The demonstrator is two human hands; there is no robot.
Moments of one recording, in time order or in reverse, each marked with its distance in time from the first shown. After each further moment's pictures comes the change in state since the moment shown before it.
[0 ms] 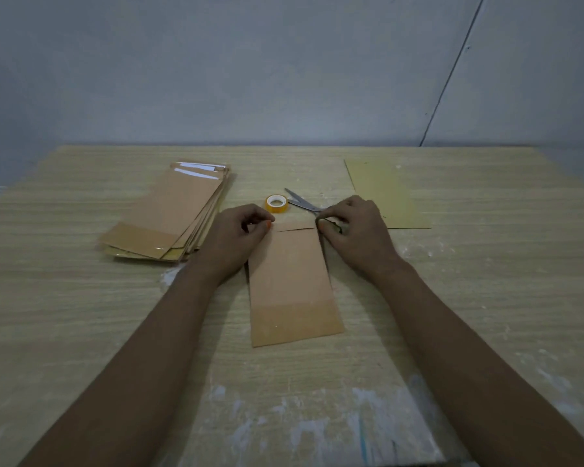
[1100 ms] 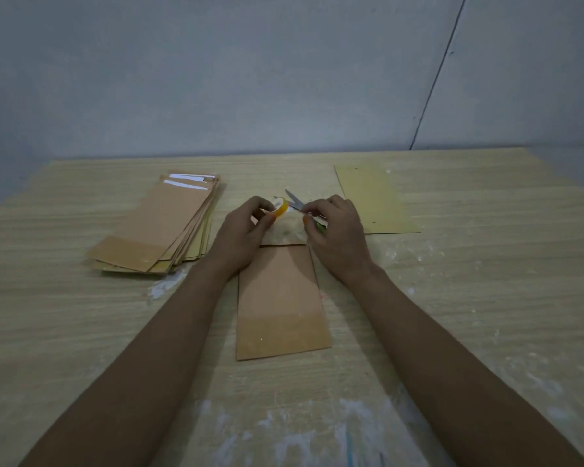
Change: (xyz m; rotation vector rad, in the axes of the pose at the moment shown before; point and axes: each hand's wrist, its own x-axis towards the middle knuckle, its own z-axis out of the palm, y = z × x) left_hand 0.030 0.003 0.028 0.037 -0.020 0.002; right_hand 0.007 -0.019 0.013 0.078 0.221 -0.075
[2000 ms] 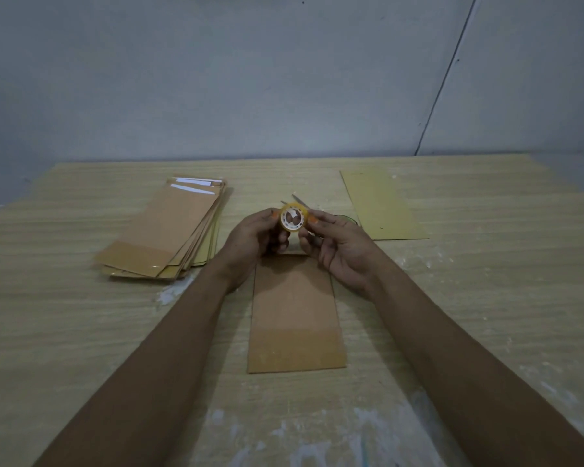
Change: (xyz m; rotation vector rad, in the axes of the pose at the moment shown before) left_hand -0.011 0.022 -0.002 -0.829 -0.219 -0.215; right_hand 0.005 -0.032 -0.021 1.514 -0.370 0.883
